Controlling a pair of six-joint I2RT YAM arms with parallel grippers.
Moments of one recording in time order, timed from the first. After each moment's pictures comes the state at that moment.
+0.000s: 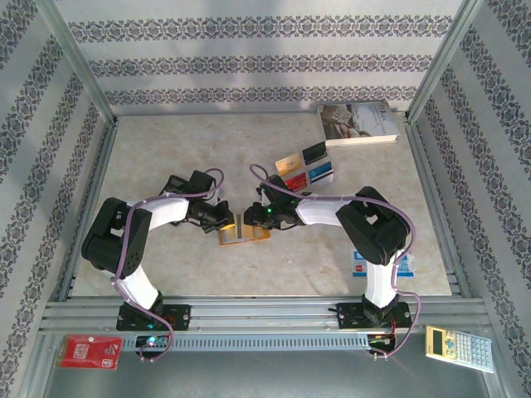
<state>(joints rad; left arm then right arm) -0.32 1.70 0.84 -0.33 0.53 -0.67 0.72 1.91 1.03 -0.05 -0.43 0.85</state>
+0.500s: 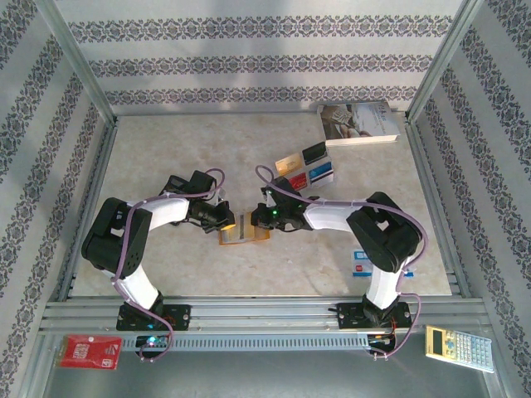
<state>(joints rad) -0.32 1.70 0.85 -0.33 0.54 -0.66 0.69 1.80 0.92 0.01 -0.40 0.83</state>
